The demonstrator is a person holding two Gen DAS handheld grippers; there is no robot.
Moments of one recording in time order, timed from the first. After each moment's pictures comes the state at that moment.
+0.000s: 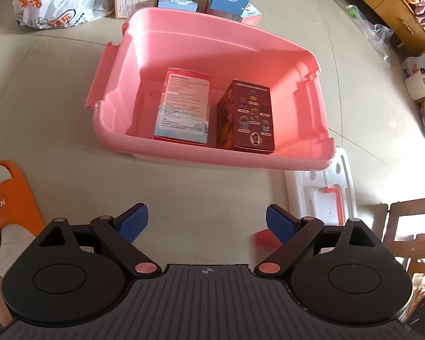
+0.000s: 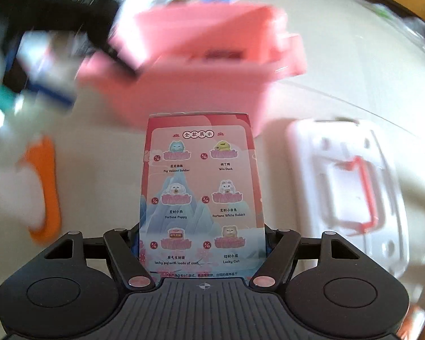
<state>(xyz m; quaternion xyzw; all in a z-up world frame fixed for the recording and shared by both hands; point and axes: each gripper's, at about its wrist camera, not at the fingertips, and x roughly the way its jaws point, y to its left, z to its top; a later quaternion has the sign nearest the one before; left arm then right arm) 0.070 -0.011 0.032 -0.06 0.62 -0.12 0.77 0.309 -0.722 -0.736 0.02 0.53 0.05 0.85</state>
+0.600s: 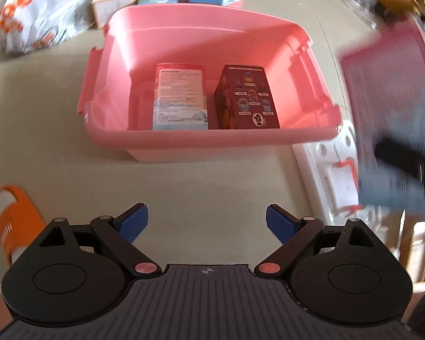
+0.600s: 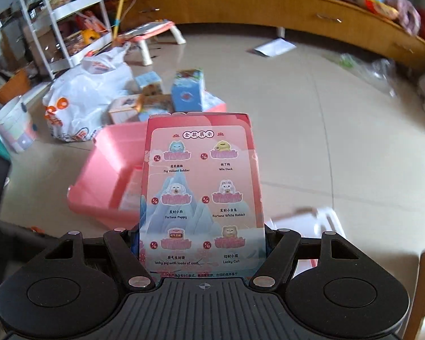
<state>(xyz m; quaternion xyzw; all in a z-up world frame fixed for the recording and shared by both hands) 0.054 -0.023 0.018 0.02 0.60 -0.16 0.78 0.368 -0.724 -0.626 0.00 0.44 0.03 0.90</state>
